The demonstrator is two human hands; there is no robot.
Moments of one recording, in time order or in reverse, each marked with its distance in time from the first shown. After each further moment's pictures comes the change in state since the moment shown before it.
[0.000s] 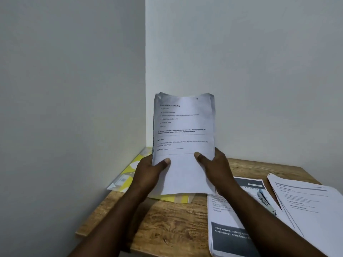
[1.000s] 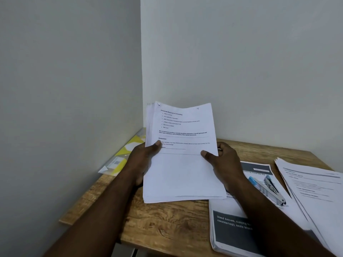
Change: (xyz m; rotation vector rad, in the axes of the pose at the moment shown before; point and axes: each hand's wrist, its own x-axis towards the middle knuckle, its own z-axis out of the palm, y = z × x) left_hand 0.027 -0.040 0.001 -0.454 -0.097 -0.302; right_hand 0.006 0.058 -0.020 -0.123 0.052 0.121
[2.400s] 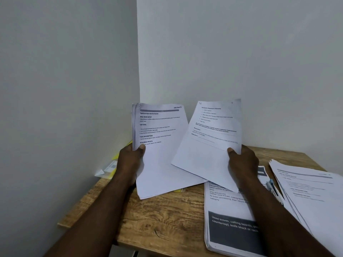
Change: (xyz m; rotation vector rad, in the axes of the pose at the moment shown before) left_hand 0.017 -0.004 -0.015 0.173 0.317 0.228; right_hand 0.017 0.002 -0.047 -0.275 0.364 0.060
